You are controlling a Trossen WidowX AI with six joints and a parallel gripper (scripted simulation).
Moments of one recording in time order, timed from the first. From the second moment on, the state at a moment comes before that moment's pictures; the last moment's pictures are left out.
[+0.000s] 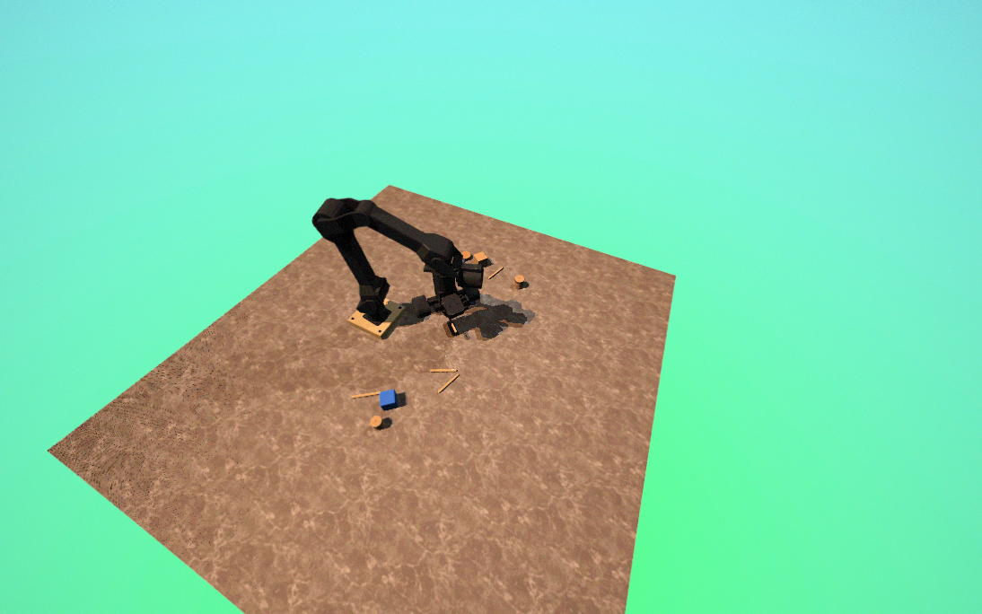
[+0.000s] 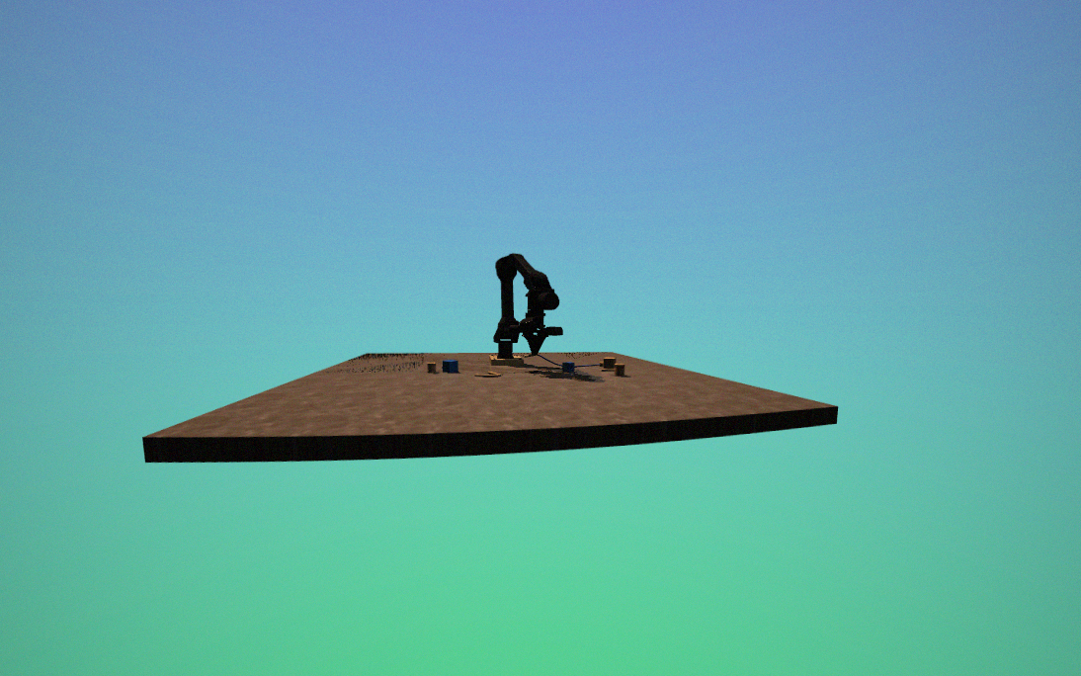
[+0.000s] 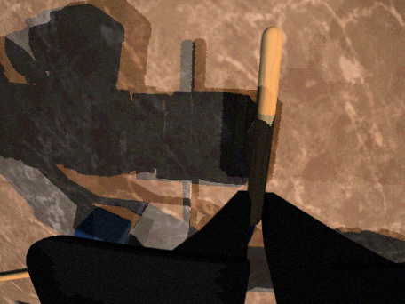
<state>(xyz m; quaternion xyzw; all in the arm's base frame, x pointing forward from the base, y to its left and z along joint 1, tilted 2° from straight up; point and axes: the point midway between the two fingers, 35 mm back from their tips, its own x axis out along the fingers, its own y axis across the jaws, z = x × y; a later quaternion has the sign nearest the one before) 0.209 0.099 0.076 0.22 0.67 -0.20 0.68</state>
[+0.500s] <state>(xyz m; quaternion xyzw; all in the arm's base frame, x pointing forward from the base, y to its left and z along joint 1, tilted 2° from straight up) 0.210 0.115 0.079 0.08 0.71 -0.07 0.70</state>
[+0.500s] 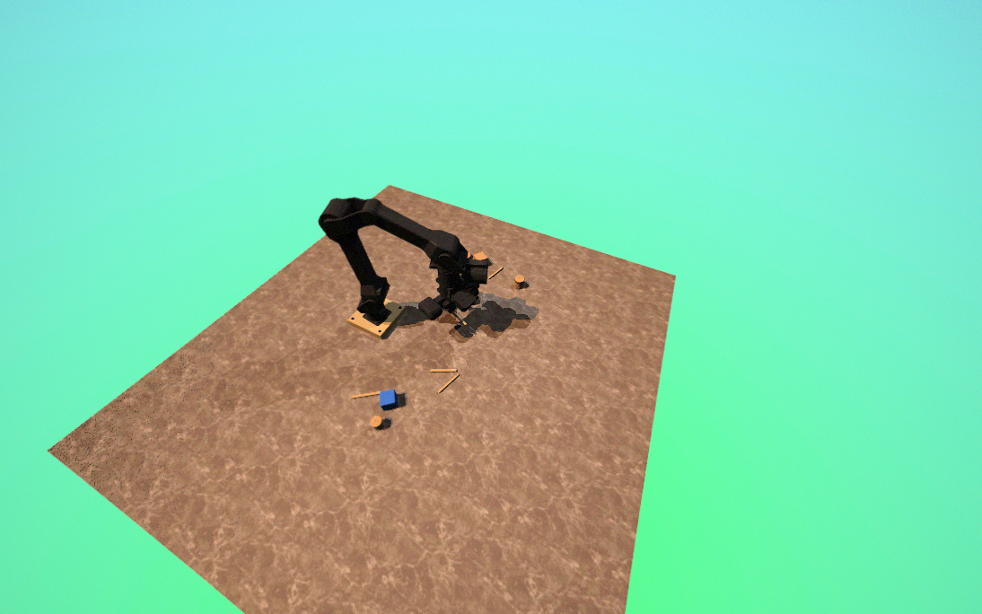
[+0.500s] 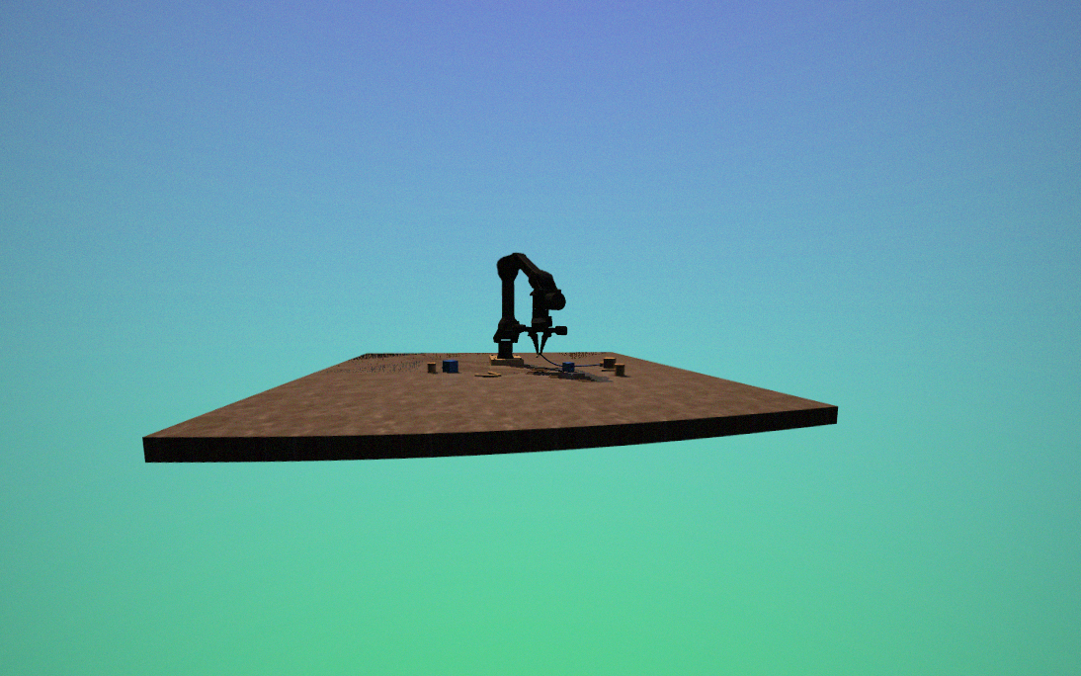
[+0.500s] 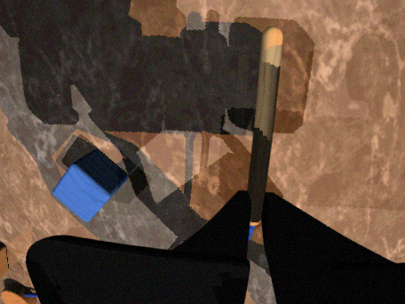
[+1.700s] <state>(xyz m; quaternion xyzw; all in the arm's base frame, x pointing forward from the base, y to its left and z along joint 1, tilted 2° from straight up) 0.209 0.156 0.085 -0.23 0.69 0.25 0.64</state>
